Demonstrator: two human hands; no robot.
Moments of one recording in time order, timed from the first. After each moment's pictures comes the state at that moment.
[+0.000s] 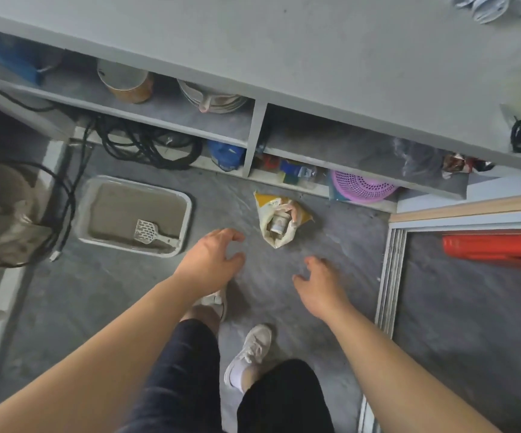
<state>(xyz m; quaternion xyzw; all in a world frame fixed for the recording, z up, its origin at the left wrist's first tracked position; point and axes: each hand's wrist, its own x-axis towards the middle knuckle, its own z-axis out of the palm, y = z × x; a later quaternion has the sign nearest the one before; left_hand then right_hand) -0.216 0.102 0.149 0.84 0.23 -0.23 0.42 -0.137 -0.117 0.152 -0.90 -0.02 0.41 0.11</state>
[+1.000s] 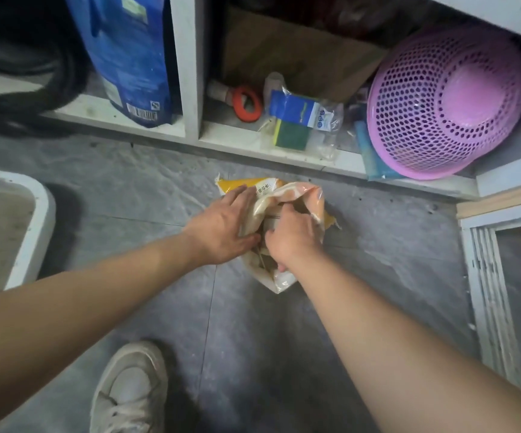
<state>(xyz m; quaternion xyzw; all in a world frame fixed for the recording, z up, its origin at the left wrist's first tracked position) -0.067 0.058 -0.424 0.92 0.03 -0.17 0.35 -0.018 -0.083 -0.395 -0.96 -0.03 0.26 0.05</state>
